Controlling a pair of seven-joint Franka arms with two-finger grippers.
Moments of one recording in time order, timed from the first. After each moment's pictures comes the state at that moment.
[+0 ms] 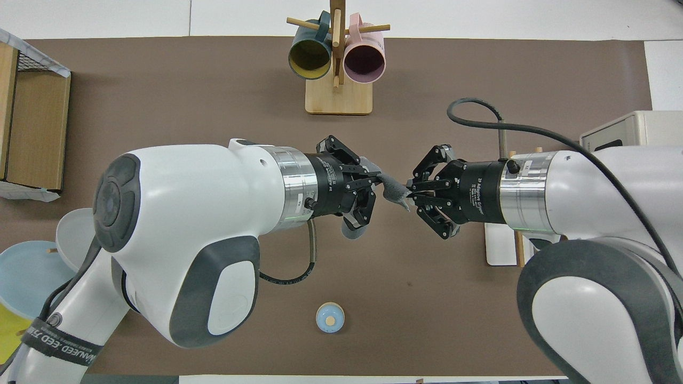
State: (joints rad) left arm -0.35 0.03 -0.35 -1.79 -0.55 2.31 -2.32; right arm 0.33 -0.17 0.00 -2.04 0.73 2.13 1.40
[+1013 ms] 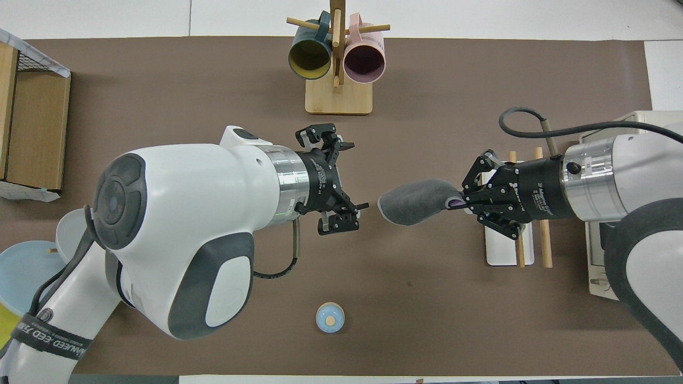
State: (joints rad) left arm -0.32 0.02 -0.34 -1.83 -0.47 2.31 -2.08; right arm 0.16 -0.16 -0.02 -1.97 0.61 1.79 0.94
